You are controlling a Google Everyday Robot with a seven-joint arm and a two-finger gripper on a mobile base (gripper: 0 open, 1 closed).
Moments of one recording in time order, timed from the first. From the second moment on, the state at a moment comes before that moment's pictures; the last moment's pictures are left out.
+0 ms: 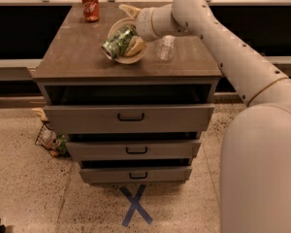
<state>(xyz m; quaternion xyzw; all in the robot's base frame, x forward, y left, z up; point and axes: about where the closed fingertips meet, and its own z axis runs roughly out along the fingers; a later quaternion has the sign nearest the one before) 0.817 0.050 0.898 -0.72 0.43 -0.03 0.55</state>
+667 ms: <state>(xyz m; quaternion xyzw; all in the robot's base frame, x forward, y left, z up) 0.835 0.036 0.907 -0.69 0.47 -0.04 0.55</state>
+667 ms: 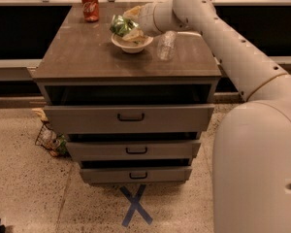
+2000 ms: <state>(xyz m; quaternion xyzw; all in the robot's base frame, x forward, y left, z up) 0.855 0.016 0.885 -0.62 0.60 0.02 0.50</state>
